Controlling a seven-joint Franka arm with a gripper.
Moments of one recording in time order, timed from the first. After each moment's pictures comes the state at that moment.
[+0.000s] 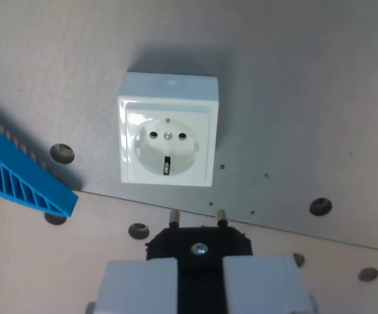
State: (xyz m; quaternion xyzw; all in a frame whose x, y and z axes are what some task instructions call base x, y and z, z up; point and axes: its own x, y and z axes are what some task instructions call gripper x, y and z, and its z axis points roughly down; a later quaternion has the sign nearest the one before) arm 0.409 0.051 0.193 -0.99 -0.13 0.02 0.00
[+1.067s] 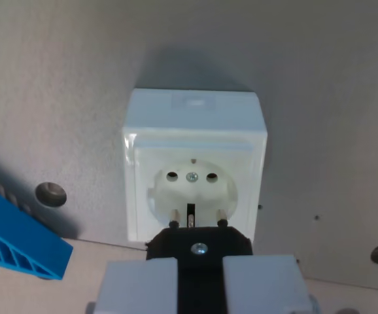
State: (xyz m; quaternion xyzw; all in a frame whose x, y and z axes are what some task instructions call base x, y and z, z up) arm 0.394 0.062 0.121 -0.99 -0.12 0.02 0.00
